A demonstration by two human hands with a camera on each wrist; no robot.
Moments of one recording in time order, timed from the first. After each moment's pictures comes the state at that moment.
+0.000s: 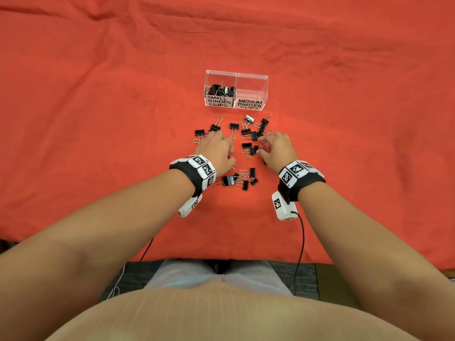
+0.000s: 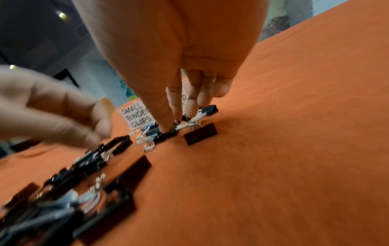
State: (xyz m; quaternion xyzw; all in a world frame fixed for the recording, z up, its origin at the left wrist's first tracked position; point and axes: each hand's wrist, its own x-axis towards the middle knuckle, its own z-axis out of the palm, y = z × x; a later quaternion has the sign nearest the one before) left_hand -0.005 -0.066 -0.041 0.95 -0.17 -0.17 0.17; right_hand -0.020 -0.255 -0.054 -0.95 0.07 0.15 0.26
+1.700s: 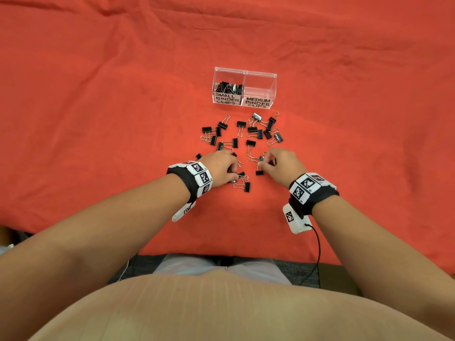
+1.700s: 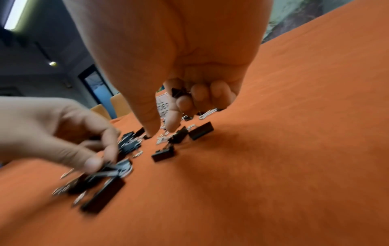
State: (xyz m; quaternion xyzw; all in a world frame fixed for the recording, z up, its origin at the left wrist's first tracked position) left_hand -0.021 -0.046 -0.053 0.90 -0.25 -0.30 0.17; right_hand -0.050 -0.250 -0.044 -0.94 0.07 0.20 0.26
